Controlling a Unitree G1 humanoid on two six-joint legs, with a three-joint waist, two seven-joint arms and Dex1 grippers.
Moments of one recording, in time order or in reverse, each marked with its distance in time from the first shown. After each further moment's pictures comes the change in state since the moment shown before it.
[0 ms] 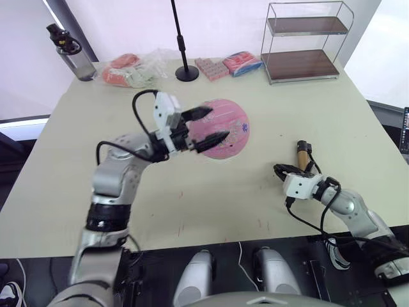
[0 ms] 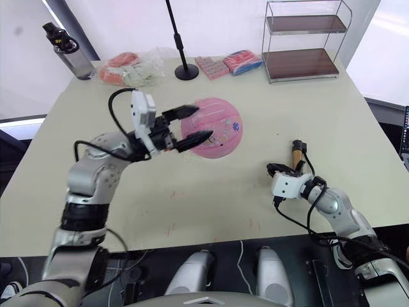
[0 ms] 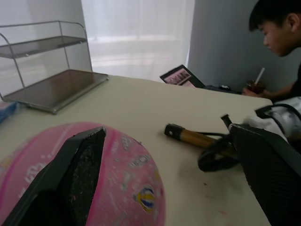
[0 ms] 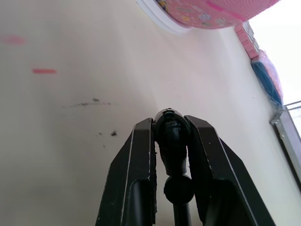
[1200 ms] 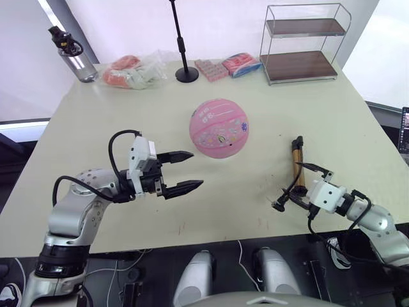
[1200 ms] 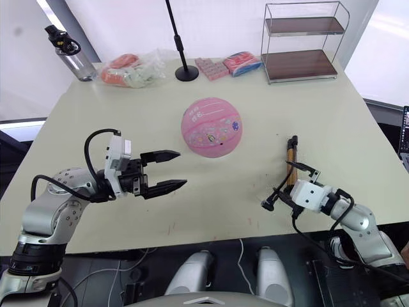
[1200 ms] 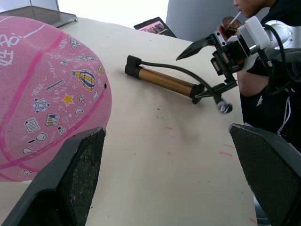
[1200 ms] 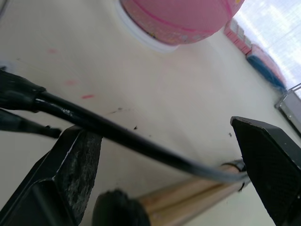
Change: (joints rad) left arm 0.289 0.150 0.082 -0.086 -0.037 -0.028 -0.111; right arm 0.298 -0.094 -0.136 -0.342 0.337 0.122 0.189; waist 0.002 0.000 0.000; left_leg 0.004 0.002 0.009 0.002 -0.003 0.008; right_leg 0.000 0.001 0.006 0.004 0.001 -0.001
